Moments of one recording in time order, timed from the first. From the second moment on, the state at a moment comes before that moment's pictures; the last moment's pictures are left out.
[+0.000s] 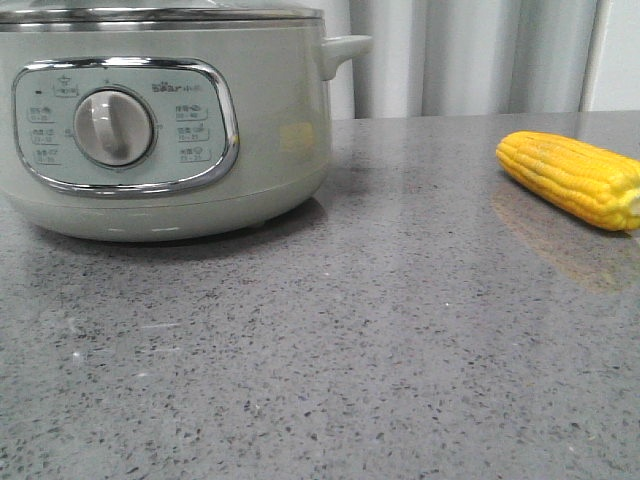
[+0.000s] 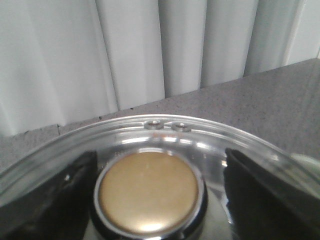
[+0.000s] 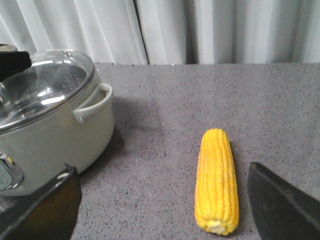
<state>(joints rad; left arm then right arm) -0.53 1.46 -1.04 -0.50 -0.17 0.42 0.20 0.59 -0.66 0.25 0.40 -0.16</state>
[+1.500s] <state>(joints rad) 0.10 0.90 -0.50 -0.53 -0.03 0.43 0.20 0.59 -0.66 0.25 0.43 -0.16</state>
